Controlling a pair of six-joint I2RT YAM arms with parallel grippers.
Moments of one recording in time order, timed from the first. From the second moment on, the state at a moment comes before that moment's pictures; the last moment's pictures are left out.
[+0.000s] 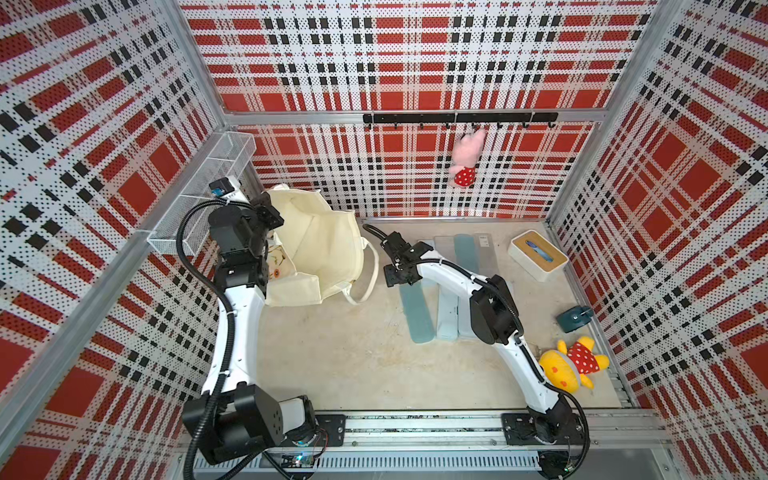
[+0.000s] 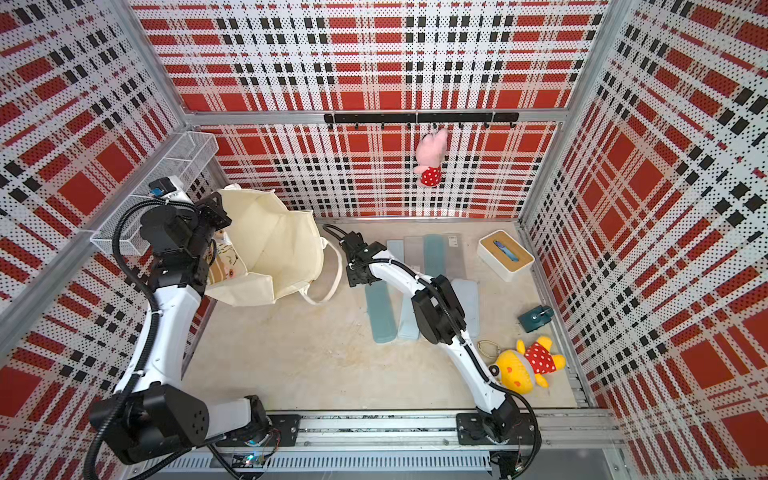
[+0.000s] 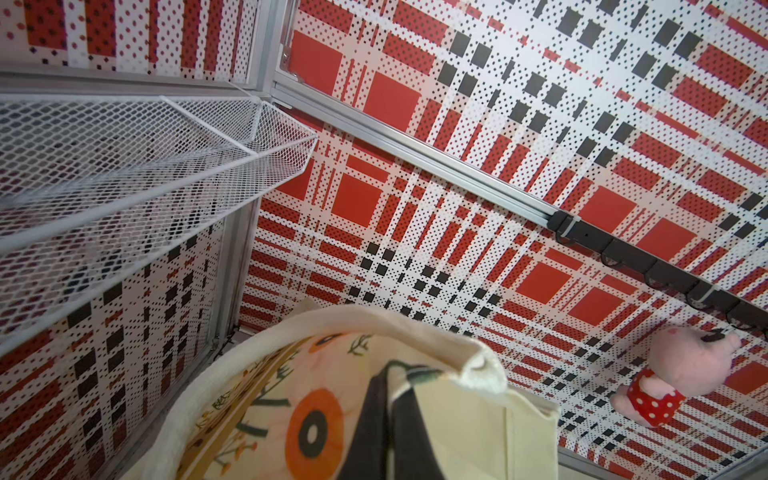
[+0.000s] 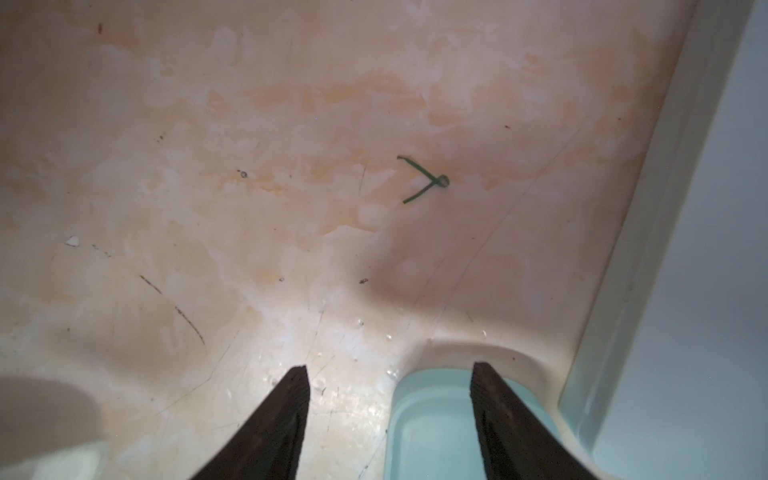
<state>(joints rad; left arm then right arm) 0.26 1.27 1.27 0.03 0.18 -0.42 0.73 2.46 2.22 -0.87 0.11 0.41</state>
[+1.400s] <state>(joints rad) 0.26 1.27 1.23 0.04 0.21 -0.43 0.72 2.46 2.21 -0.96 0.12 0.42</state>
